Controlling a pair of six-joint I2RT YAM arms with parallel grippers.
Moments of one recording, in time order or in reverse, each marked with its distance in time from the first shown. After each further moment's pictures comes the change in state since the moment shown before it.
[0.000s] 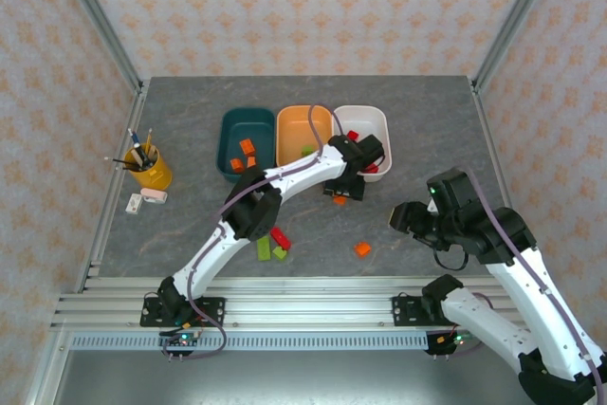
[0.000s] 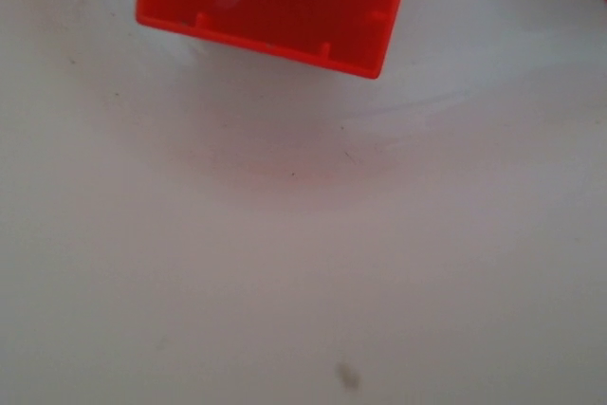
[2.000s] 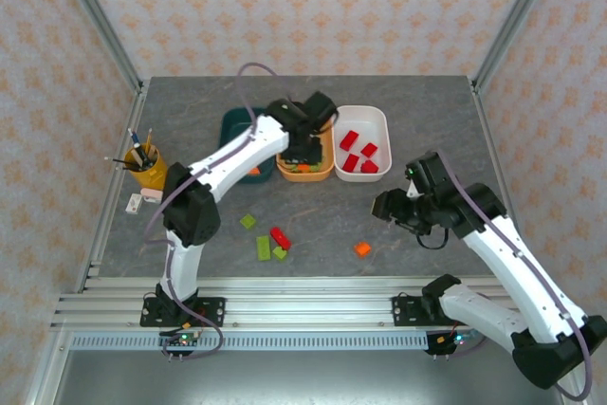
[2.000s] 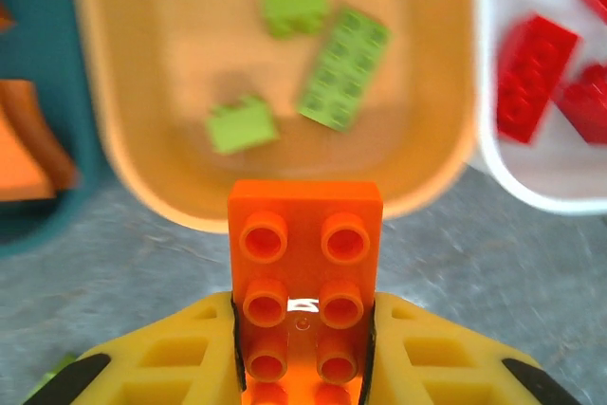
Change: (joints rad) left arm 0.195 -0.485 -0.283 -0.051 -0.091 0.018; right arm 0.000 0.180 -0.006 0.138 -0.095 -0.054
